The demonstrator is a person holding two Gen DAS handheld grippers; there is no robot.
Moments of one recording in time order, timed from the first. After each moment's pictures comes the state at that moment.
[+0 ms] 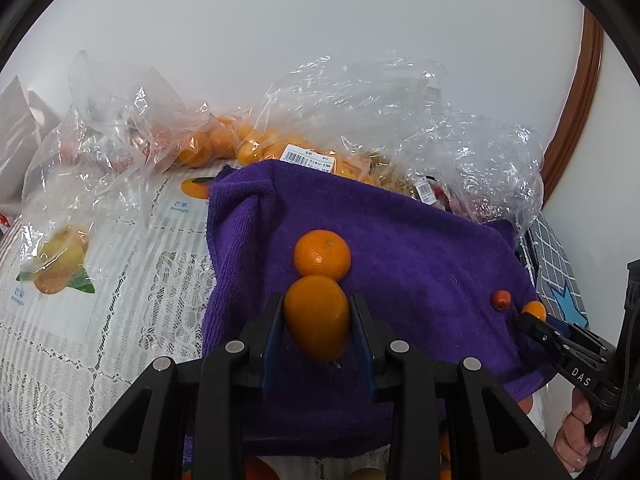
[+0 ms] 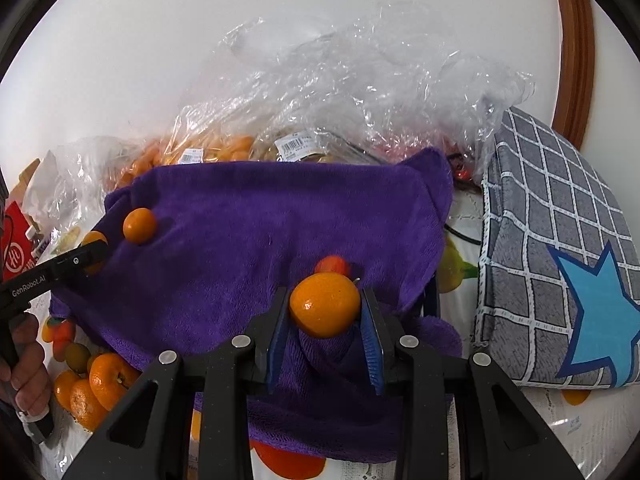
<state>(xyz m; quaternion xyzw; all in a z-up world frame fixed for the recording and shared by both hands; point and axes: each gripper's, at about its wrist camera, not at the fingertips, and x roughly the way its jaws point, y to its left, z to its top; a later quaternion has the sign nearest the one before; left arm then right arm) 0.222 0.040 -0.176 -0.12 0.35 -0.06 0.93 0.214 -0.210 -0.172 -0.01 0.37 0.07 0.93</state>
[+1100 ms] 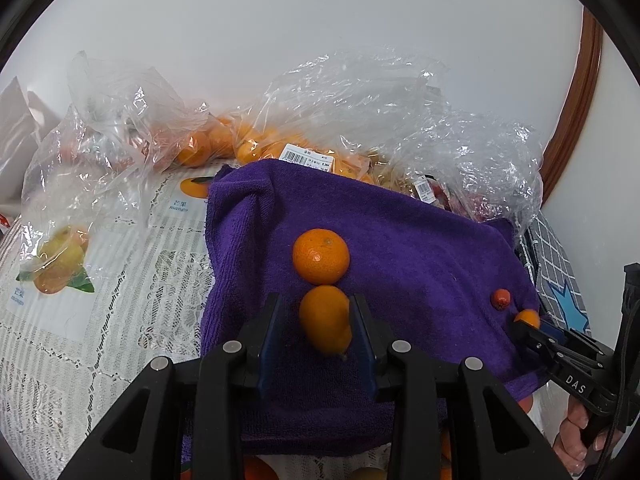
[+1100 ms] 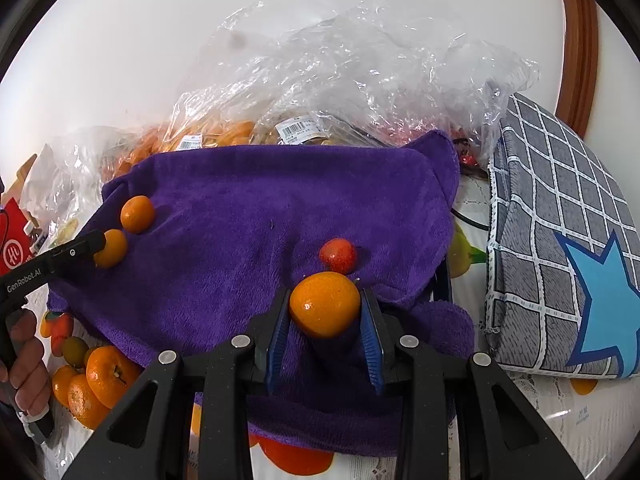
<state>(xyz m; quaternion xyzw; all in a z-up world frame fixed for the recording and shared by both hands) 0.220 0.040 -0.175 -0.12 0.35 -0.06 0.93 0.216 -0.207 -0.179 -0.01 0.39 0.07 0.92</state>
